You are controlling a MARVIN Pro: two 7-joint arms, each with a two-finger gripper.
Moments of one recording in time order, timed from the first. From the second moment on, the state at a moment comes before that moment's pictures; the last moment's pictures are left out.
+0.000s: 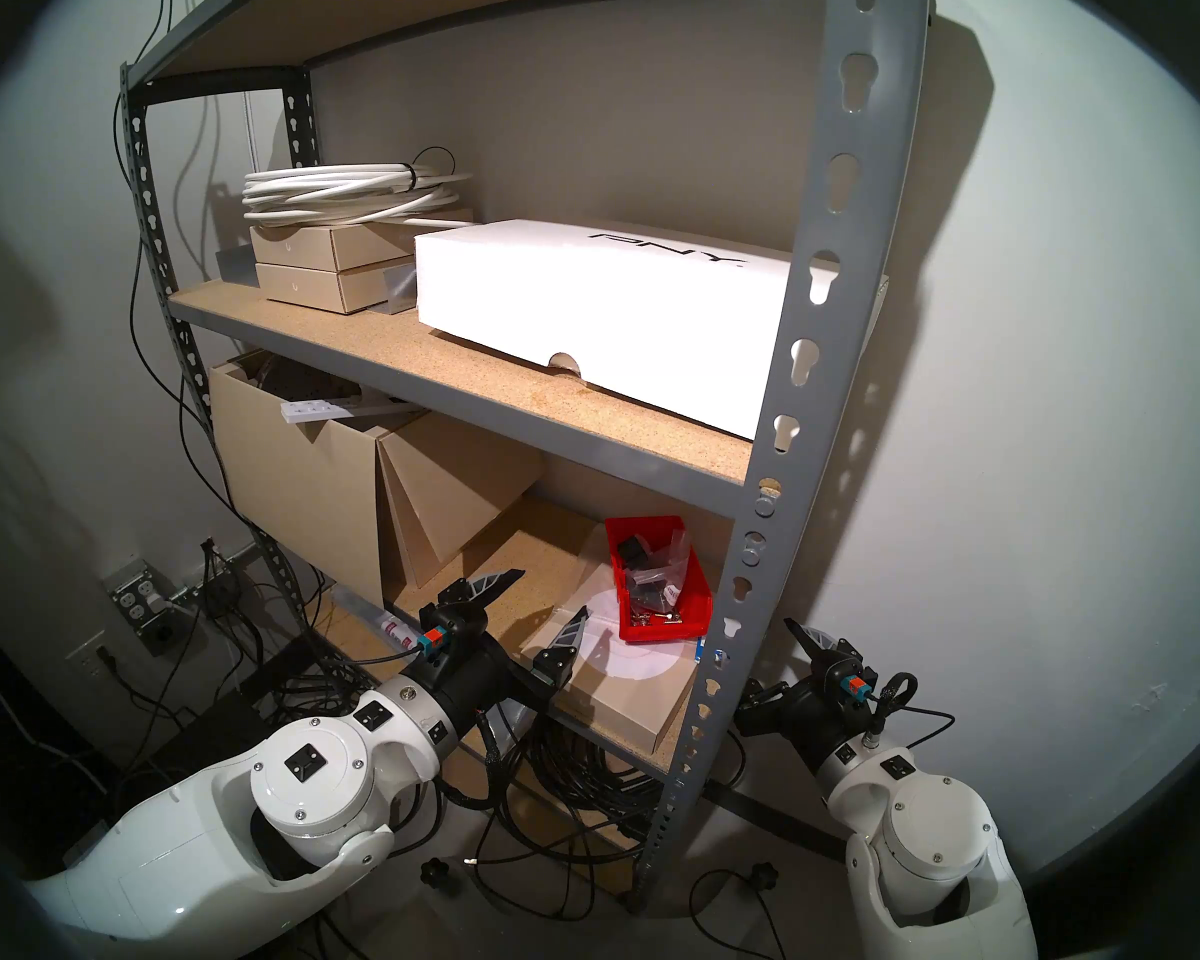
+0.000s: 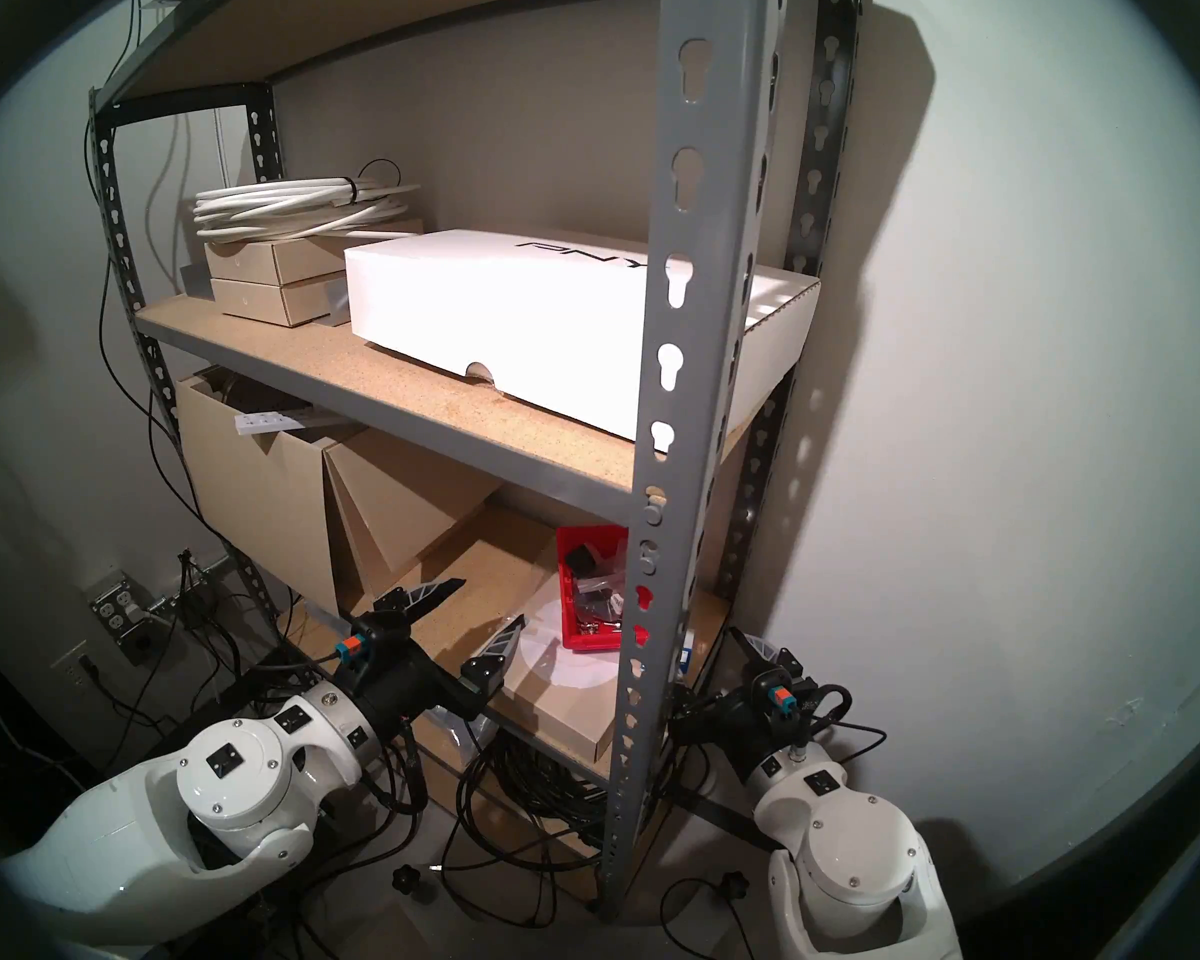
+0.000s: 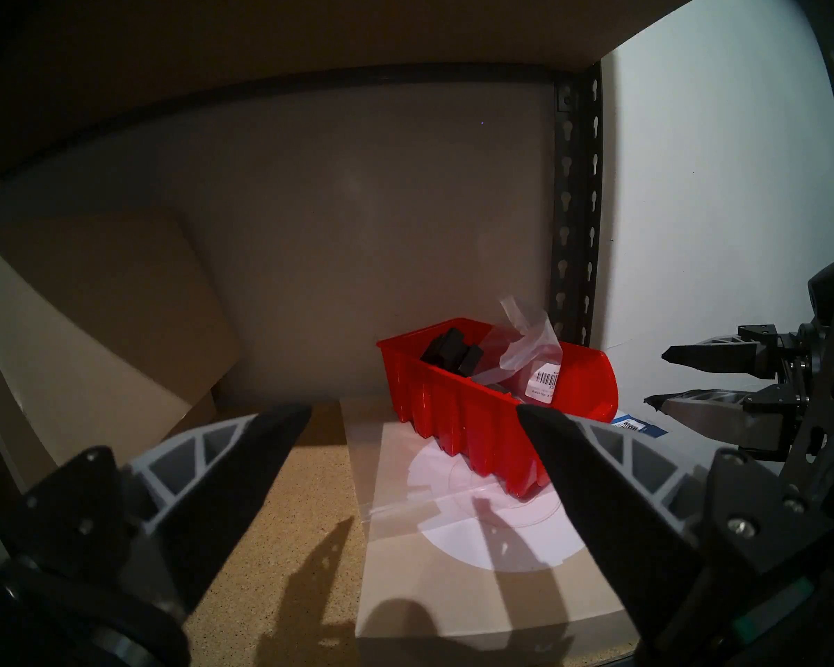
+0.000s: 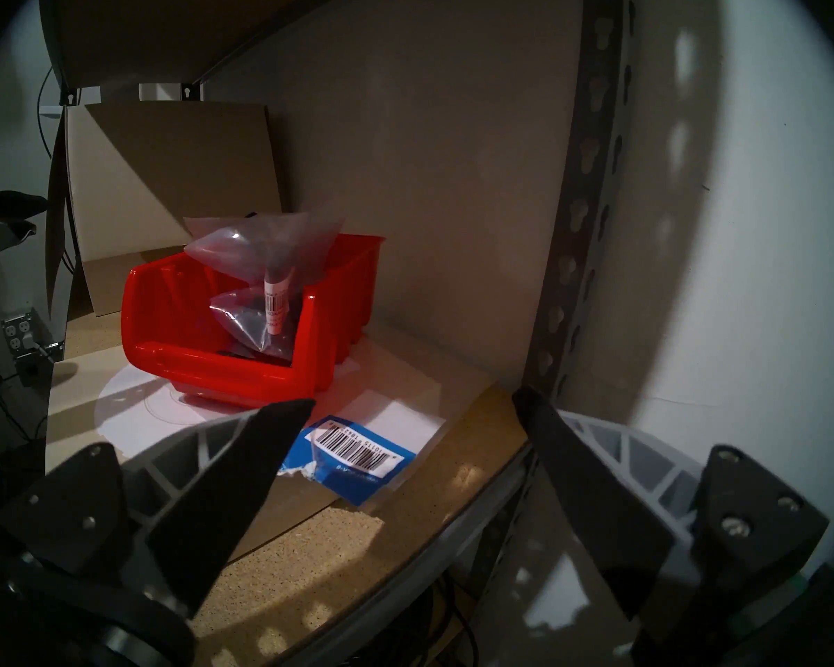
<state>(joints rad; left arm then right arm) 1.85 -0.74 -1.12 -2.17 -0.50 0.00 0.17 -2.16 -1.52 1.61 -2.13 -0.06 0.15 0.26</state>
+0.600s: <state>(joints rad) 1.85 -0.74 -1.12 -2.17 -0.50 0.00 0.17 -2.21 -1.53 1.67 -2.19 -0.03 0.12 0.25</state>
